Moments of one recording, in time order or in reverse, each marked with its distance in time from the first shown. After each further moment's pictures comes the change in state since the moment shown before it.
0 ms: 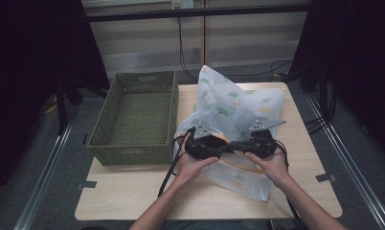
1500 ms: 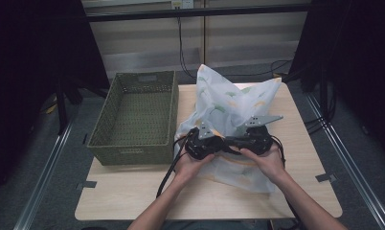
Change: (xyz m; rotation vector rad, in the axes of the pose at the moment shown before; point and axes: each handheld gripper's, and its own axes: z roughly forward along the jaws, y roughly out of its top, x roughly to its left) left arm -0.004 0.006 0.003 0.095 0.064 0.048; right arm 0.014 0.022 0.001 -0.041 0.014 -0.052
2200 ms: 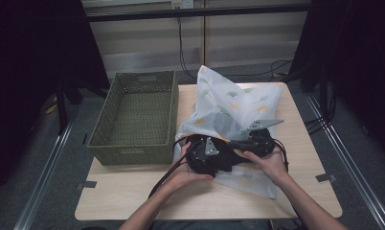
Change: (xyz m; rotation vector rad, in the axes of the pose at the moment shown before) left arm -0.013 -0.031 0.002 0.236 -0.049 0.271; right arm -0.018 -0.024 0.005 0.056 -0.039 0.041
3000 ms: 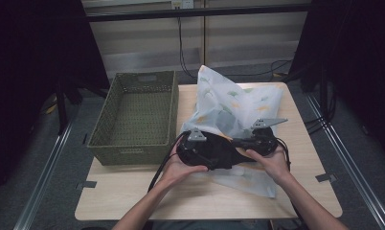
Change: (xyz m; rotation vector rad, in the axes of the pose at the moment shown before) left arm 0.025 0.002 -0.023 -0.161 -0.120 -0.221; right arm -0.005 0.000 -0.006 -0.018 -0.015 0.019
